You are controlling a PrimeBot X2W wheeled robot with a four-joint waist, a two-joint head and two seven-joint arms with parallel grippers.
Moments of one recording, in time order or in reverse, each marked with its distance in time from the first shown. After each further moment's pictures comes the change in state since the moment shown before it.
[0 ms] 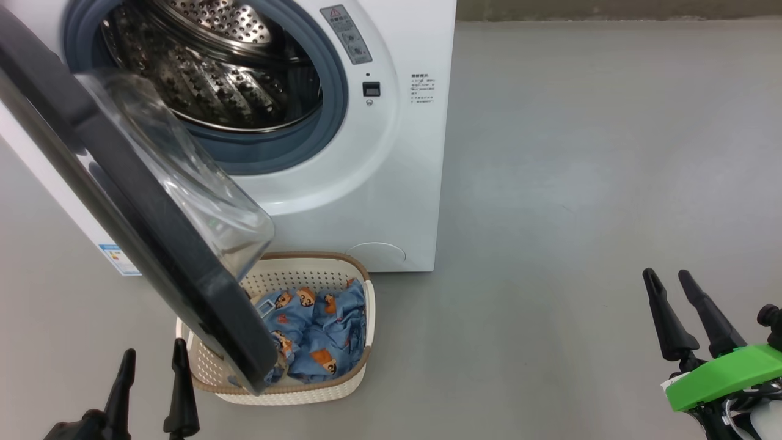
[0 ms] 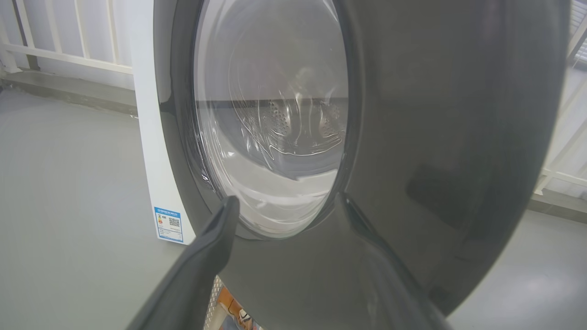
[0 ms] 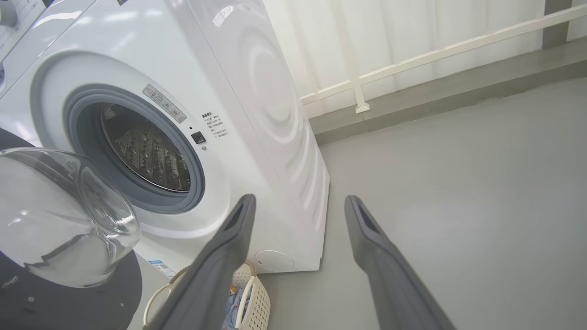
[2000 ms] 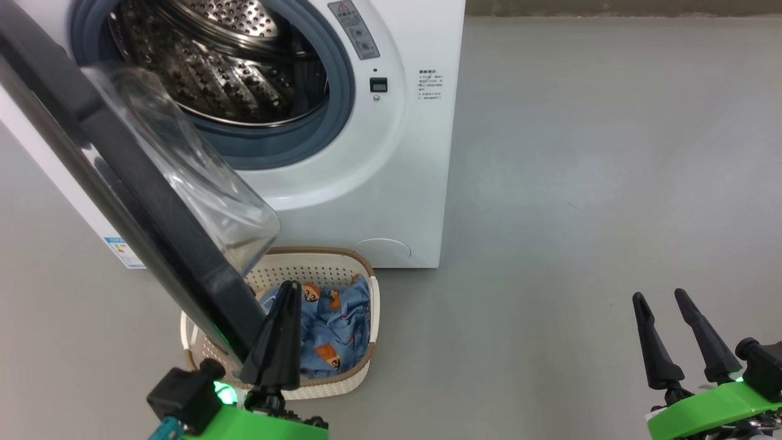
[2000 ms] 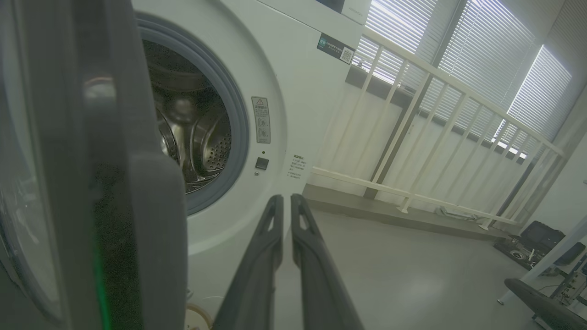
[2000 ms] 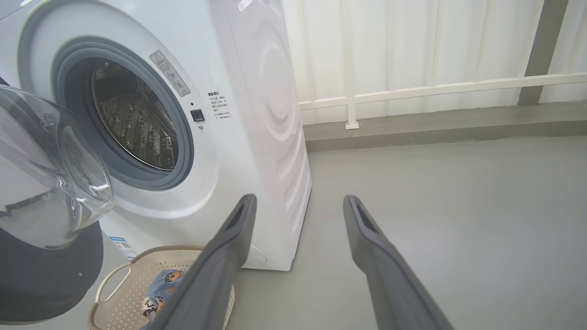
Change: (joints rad) left arm -0.072 -0.024 -0.368 -0.225 -0.118 0.064 0.016; right arm 0.130 0.161 -0.181 -0.096 -0.421 0.000 0.000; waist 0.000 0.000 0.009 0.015
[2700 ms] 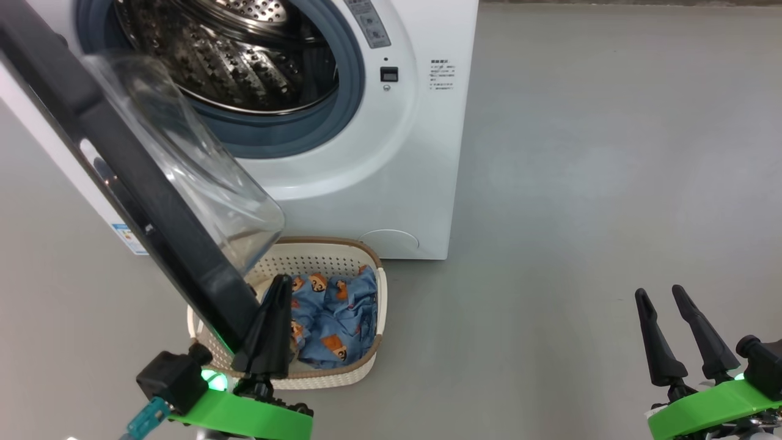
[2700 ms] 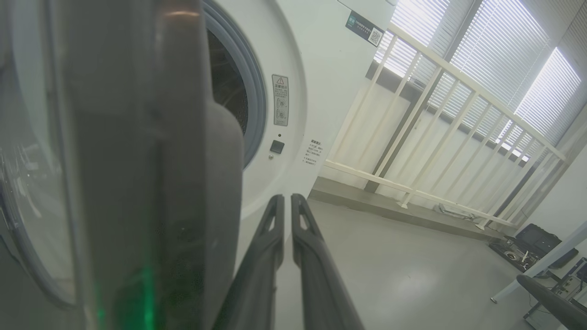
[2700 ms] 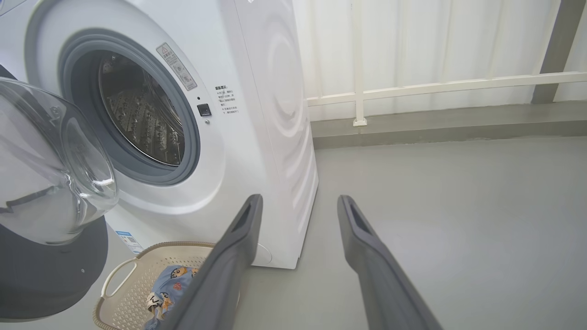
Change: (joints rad) left arm -0.077 -0.009 0.064 0.177 -0.049 -0.008 -0.013; right arm -0.002 -0.002 0.002 -0.015 -0.006 0.000 0.000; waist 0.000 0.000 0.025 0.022
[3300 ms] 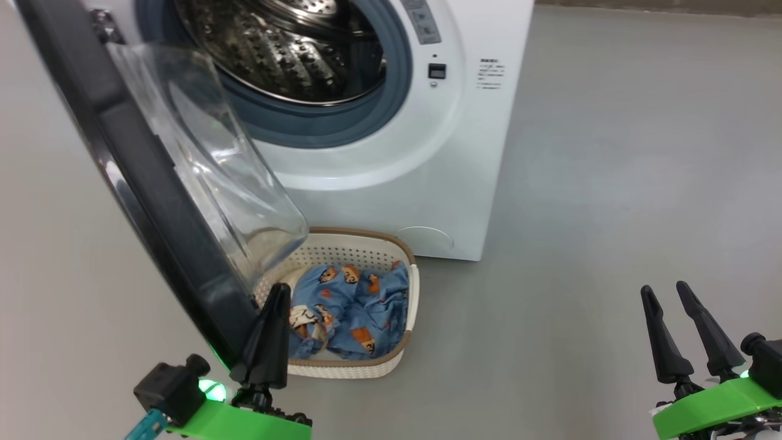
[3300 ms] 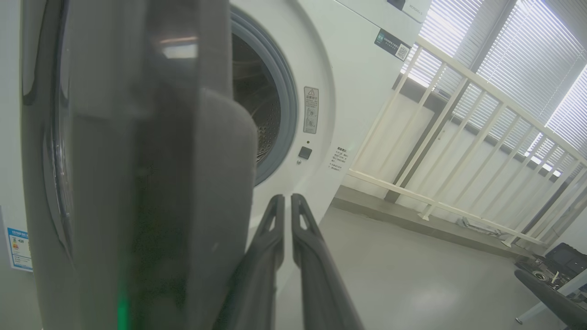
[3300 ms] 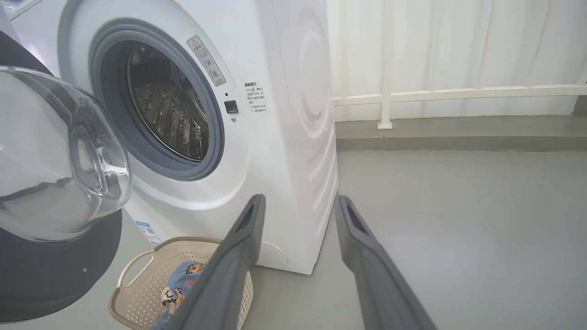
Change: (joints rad) left arm 0.030 -0.014 0.021 -0.011 0.007 -0.005 -0.003; right arm -0.001 -0.014 -0.007 -0.008 -0.017 0.000 0.000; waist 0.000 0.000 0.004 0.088
